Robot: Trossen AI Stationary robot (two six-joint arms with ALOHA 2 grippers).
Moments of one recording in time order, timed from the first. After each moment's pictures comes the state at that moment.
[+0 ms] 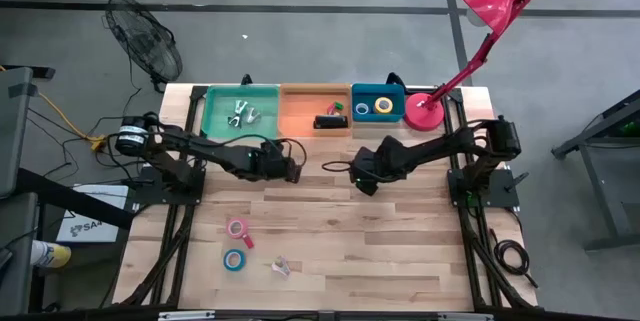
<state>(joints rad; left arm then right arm) -0.01 1.57 0.82 -0.41 -0.46 -1.20 0.00 1.75 0.97 -0.66 0.52 0.53</state>
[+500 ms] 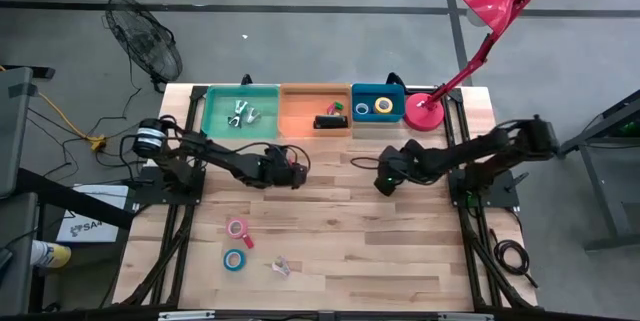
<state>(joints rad) -0.05 1.71 0.82 -0.27 -0.56 -1.34 0.00 1.46 0.57 -0.37 0.47 0.62</state>
